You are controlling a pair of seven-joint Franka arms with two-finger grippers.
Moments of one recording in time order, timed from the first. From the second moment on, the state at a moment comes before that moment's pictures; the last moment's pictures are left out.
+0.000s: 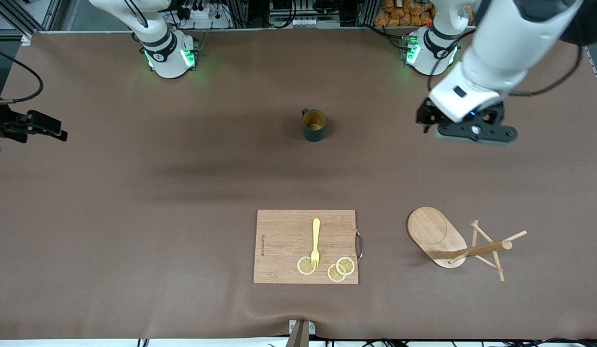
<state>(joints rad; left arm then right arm) -0.10 0.11 -0.39 -1.48 0.14 1.54 -0.41 -0.06 0.08 -0.04 -1.50 0.05 1.48 -0.12</state>
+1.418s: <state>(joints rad) -0.14 0.10 -0.85 -1.54 0.19 1.54 -1.44 -0.17 0.09 -0.02 -1.51 0.05 1.47 -0.40</state>
